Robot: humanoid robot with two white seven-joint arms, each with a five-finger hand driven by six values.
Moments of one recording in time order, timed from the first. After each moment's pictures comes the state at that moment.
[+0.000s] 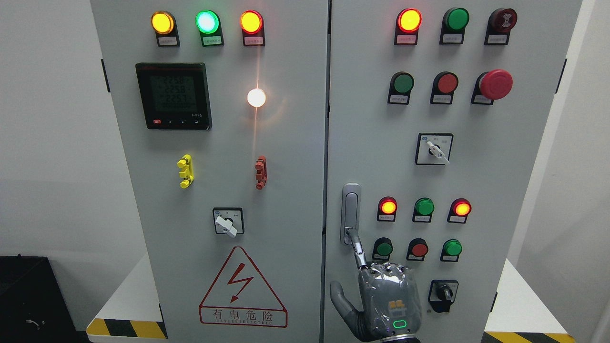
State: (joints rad) left arm 0.00 -0.10 -0.10 -0.07 0.07 -0.06 0.01; right arm -0.28 0.12 0.27 -1.70 1.58 0.15 -0.17
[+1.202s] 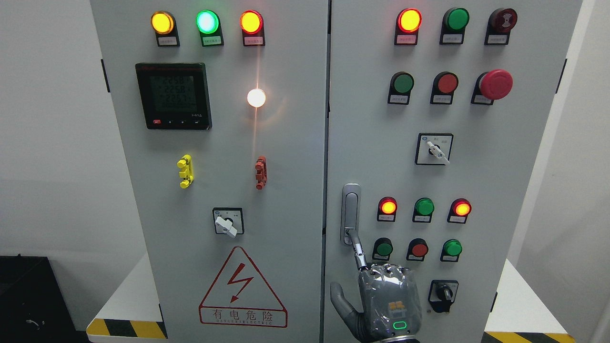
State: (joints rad) left arm 0.00 -0.10 -0.10 -0.07 0.07 -0.06 0.01; right arm -0.27 0.12 0.27 -1.70 1.58 0.15 -0.16
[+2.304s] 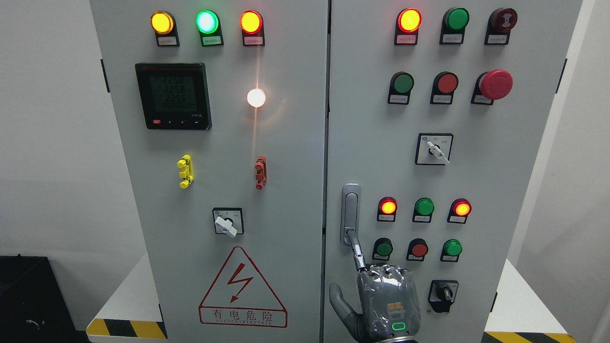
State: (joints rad) left arm 0.00 -0.10 -0.10 -0.07 0.07 -0.06 0.01; right arm -0.27 0.13 0.27 -1.71 1.58 0.15 -0.16
